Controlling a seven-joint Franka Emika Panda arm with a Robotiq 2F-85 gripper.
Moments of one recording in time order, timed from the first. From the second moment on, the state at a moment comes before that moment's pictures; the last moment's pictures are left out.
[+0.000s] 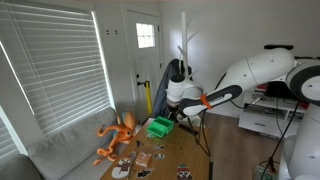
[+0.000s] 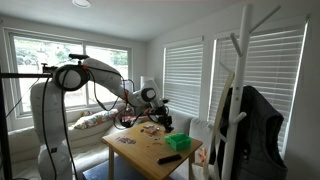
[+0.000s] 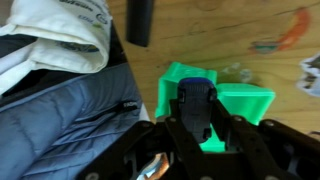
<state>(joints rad) -0.07 -0.05 0.00 -2.12 -0.48 2.34 0.25</state>
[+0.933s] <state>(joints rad) -0.06 0.11 -0.07 -2.01 -0.50 2.40 0.48</state>
